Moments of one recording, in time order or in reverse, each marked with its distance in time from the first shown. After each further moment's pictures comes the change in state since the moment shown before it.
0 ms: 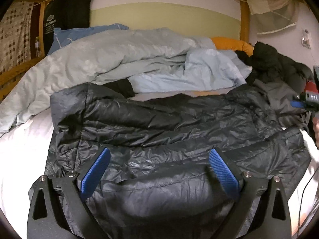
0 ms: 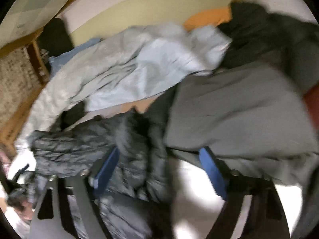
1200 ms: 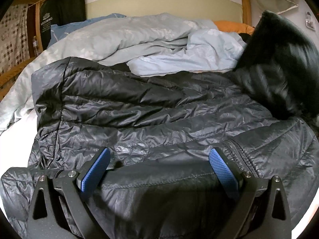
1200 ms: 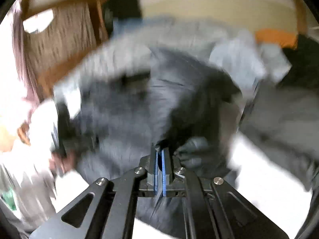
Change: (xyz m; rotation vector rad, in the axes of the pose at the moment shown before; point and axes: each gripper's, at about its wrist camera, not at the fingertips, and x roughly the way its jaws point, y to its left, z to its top) left arm 0.043 -0.017 -0.032 0.050 0.050 0.054; right arm -0.038 0.108 -0.090 -0.395 0.139 0.162
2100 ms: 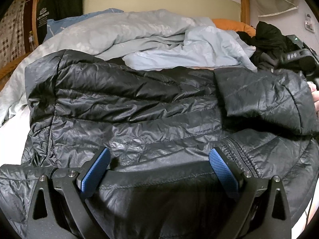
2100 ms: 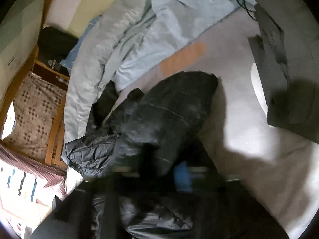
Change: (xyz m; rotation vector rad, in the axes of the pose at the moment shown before) left arm 0.006 0.004 0.000 -0.011 0.033 -0.046; right arm 0.133 -0.122 0.071 0.667 0.037 0.189
